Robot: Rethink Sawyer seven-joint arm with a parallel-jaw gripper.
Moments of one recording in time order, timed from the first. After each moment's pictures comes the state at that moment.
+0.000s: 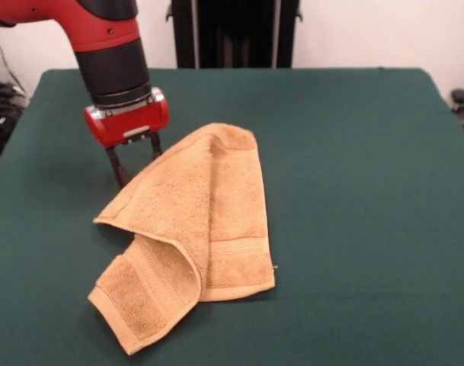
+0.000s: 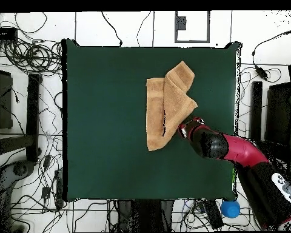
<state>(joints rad) -0.87 -0.43 0.47 1.69 -0.48 0.32 1.01</state>
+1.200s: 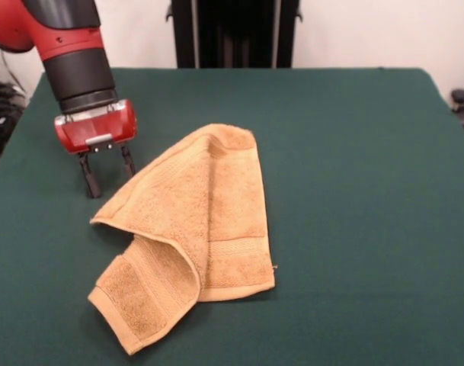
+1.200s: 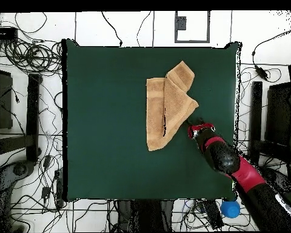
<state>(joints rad) -1.16 -0.25 0.61 1.79 -0.40 0.03 1.01</state>
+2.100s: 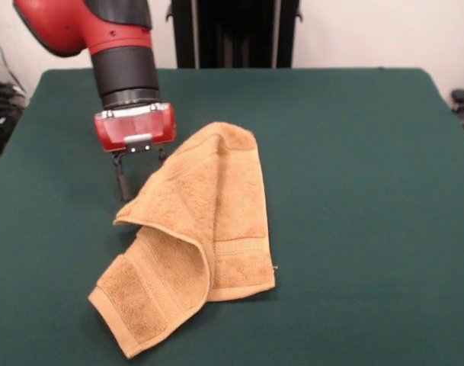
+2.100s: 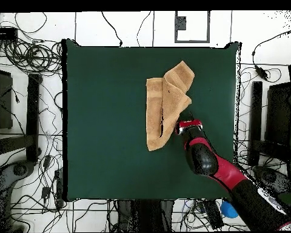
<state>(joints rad) -1.05 -0.25 0.57 1.89 -0.39 -0.31 1.01</state>
